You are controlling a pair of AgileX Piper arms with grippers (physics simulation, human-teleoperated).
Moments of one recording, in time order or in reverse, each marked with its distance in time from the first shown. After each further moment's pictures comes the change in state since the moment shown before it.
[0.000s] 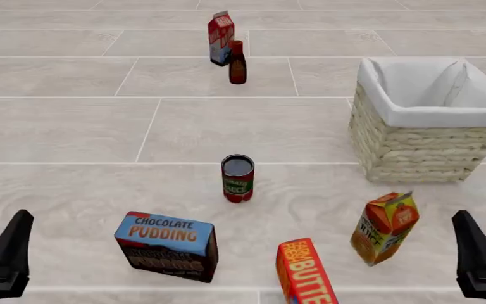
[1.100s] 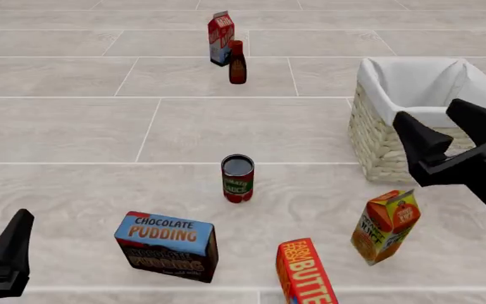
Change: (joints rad) left arm 0.000 0.004 -0.003 -0.001 0.000; right arm 0.267 0.713 -0.415 -0.254 -0.064
